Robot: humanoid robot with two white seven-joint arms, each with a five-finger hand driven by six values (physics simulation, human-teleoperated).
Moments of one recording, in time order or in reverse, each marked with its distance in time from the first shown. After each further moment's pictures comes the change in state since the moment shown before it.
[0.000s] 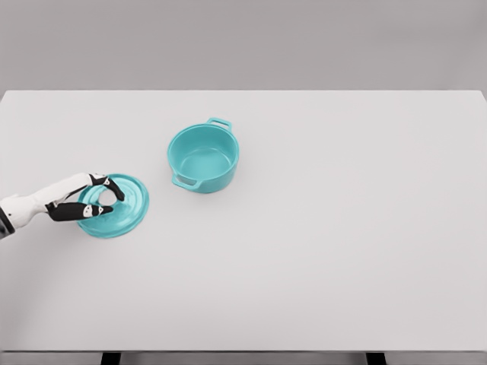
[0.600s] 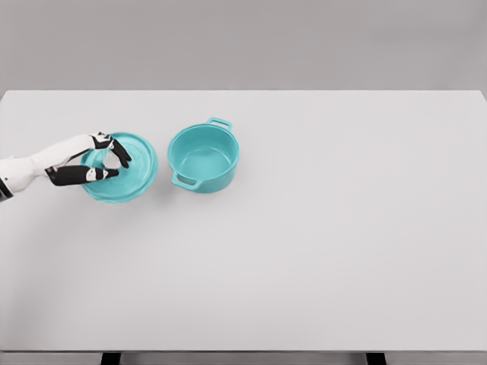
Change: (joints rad) left arm -0.121 0.009 0.003 -0.082 0.004 -0.001 -0.009; right arm 0.000 0.000 0.000 0.000 0.000 0.000 0.000
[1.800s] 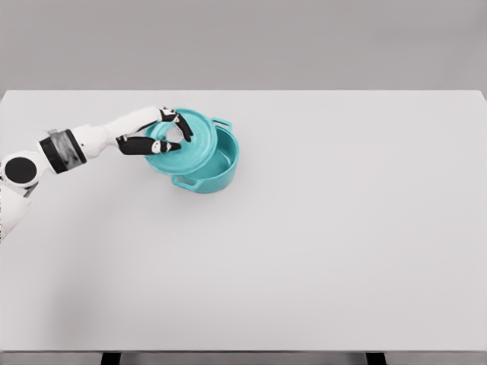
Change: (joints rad) left arm -0.262 -0.267 -0.172 0.207 -0.046 0.020 -0.010; right arm 0.000 0.000 0.000 0.000 0.000 0.000 0.000
